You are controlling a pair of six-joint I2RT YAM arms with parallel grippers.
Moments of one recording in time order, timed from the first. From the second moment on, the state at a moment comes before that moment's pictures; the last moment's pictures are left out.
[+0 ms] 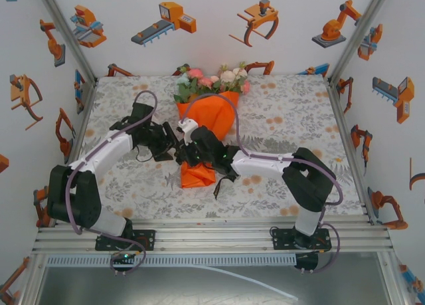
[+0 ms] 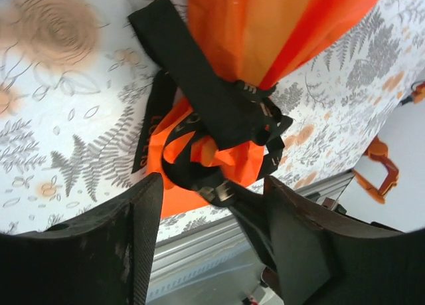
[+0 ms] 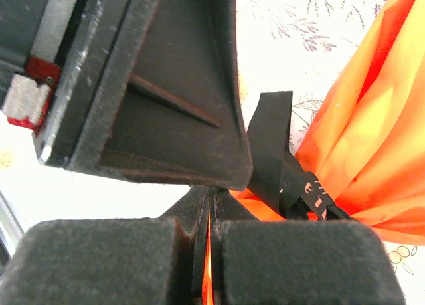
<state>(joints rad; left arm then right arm) -0.32 1.47 1.02 -0.61 0.38 -0.78 0.98 1.79 1.13 0.16 -0.03 0.24</state>
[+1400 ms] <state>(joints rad) -0.30 1.52 0.85 -0.15 0.49 -0.56 0.80 1.82 1.12 -0.04 -0.21 0.44</state>
